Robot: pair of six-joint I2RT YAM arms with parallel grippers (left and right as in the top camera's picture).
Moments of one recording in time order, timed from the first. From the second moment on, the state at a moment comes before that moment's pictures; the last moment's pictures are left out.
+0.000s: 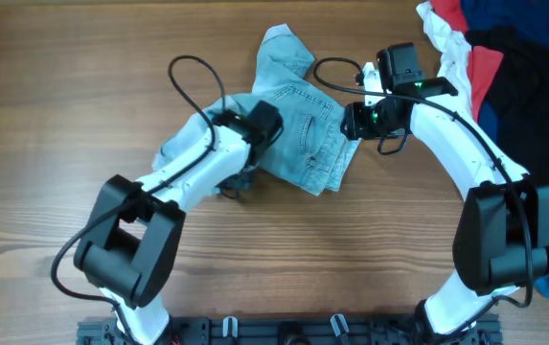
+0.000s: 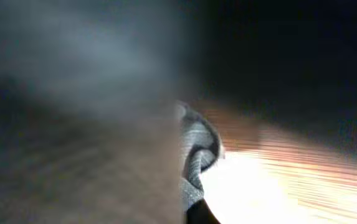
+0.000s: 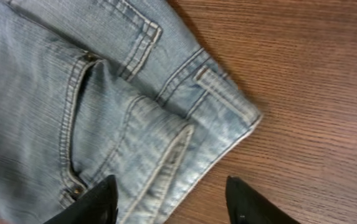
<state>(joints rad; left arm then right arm) -0.53 1.89 1.27 -1.08 -0.47 -0.41 0.18 1.85 1.33 -0.75 -0.21 0.10</state>
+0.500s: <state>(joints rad) -0.25 1.85 1.27 -1.00 -0.83 -0.41 0.25 2.02 1.33 -0.62 -0.26 0.16</state>
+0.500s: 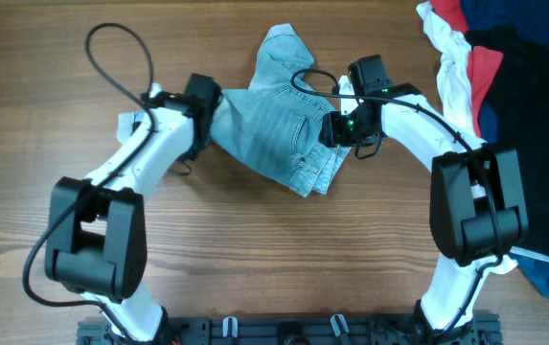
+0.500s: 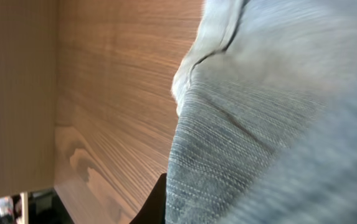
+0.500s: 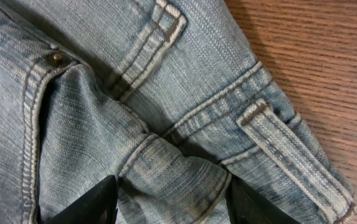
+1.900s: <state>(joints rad) -0.01 1.75 1.27 -0.66 -0.16 -0.10 0.25 1.54 1.45 -1.00 -0.38 -0.22</state>
